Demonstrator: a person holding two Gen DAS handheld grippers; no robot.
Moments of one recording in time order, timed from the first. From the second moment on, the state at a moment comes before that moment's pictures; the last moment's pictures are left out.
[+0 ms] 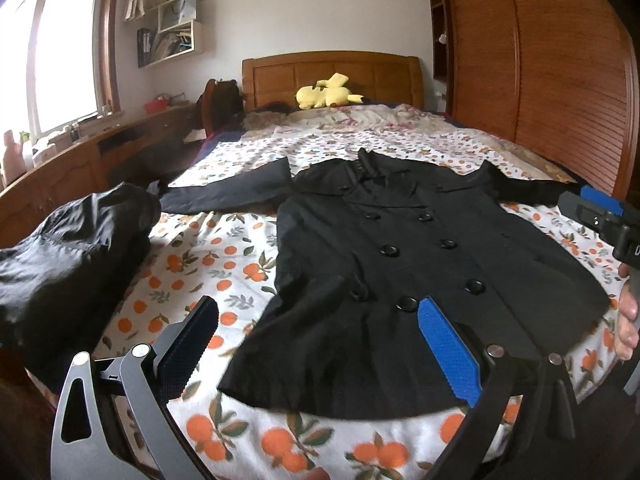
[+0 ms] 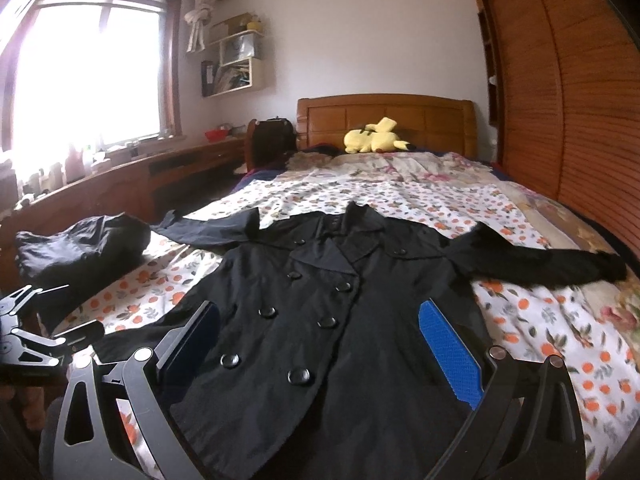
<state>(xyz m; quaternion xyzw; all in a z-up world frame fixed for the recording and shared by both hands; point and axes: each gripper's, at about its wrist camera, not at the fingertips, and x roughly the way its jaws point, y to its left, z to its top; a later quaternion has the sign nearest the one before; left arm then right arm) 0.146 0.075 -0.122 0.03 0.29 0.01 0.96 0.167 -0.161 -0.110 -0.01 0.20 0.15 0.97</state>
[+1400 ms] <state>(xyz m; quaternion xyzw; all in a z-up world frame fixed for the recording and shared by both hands) 0.430 0.205 -0.159 -0.04 0.37 0.08 0.92 0.346 -0.115 -0.183 -0.02 0.27 0.21 0.94</state>
